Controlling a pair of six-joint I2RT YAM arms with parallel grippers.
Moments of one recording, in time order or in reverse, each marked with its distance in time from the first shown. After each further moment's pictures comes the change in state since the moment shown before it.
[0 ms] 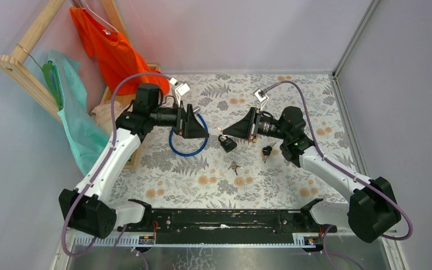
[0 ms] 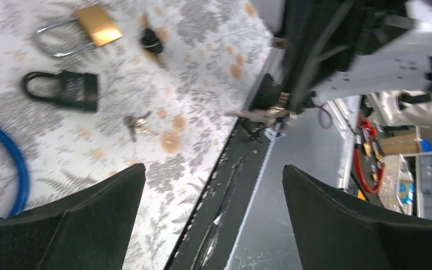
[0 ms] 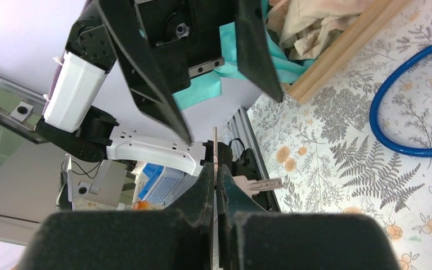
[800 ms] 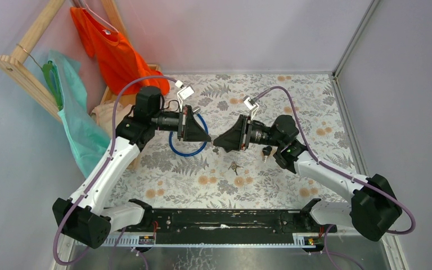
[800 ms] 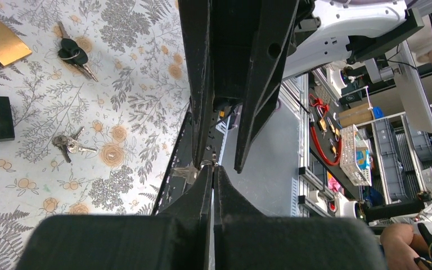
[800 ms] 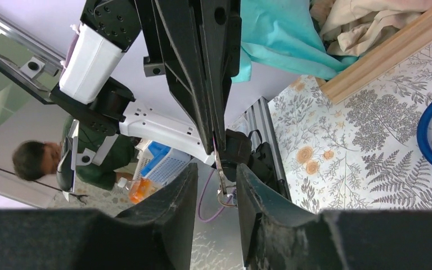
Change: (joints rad) left arm -0.080 -0.056 -0.024 0.100 0.097 -0.119; right arm 0.139 0.002 -0.003 0.057 0.035 -0.065
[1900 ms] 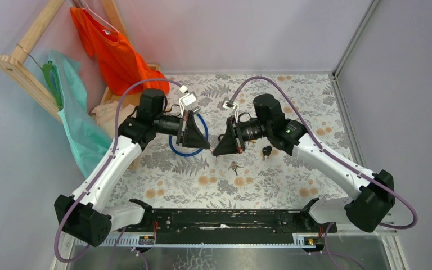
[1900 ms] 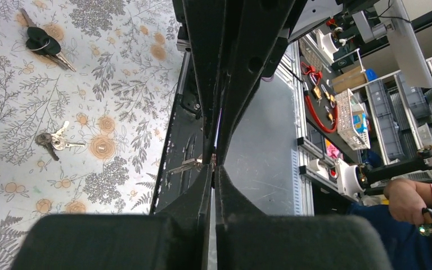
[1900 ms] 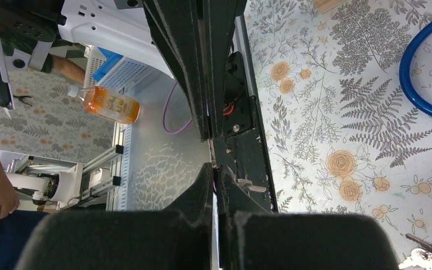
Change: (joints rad) left arm -0.012 0.018 -0.016 -0.069 0.106 0.149; right arm 0.047 0.089 0.406 -0.912 -0.150 -0.587
